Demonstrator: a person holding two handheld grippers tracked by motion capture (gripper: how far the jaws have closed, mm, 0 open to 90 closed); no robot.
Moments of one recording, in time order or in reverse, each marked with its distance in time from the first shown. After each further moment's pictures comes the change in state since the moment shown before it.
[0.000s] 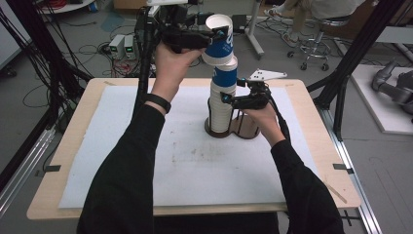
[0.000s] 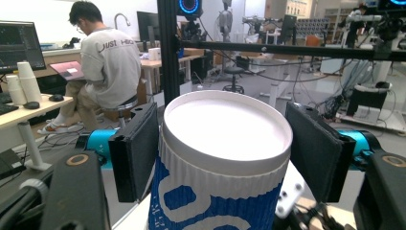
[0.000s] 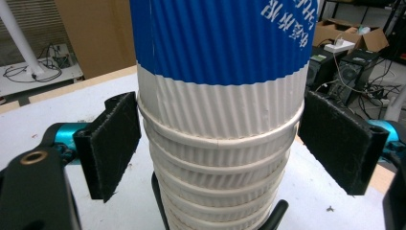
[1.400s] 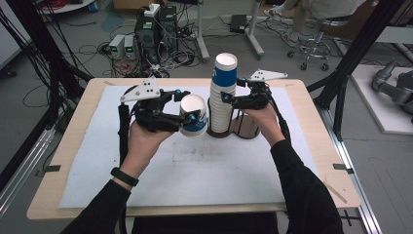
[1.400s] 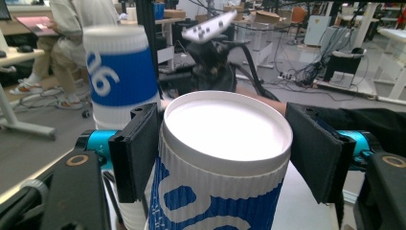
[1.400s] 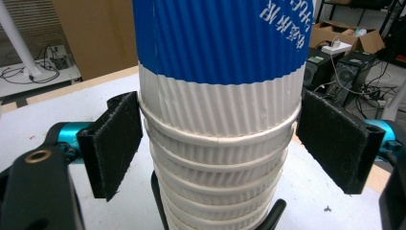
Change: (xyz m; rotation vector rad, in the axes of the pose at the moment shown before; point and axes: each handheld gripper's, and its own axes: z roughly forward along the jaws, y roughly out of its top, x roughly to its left) left arm -0.065 -0.135 -0.085 0.103 -0.066 -0.046; right arm 0.001 0.000 -0.001 -0.007 -0.007 0.001
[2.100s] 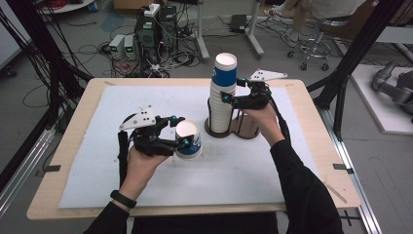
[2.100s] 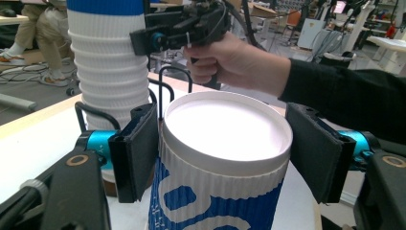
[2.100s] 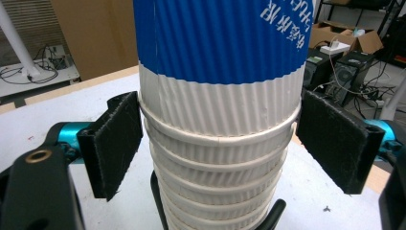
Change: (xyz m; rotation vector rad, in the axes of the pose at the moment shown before) left arm -0.010 -0.066 -0.012 0.016 -0.006 -0.078; right arm 0.001 0.000 0.000 0.000 -0.004 0.000
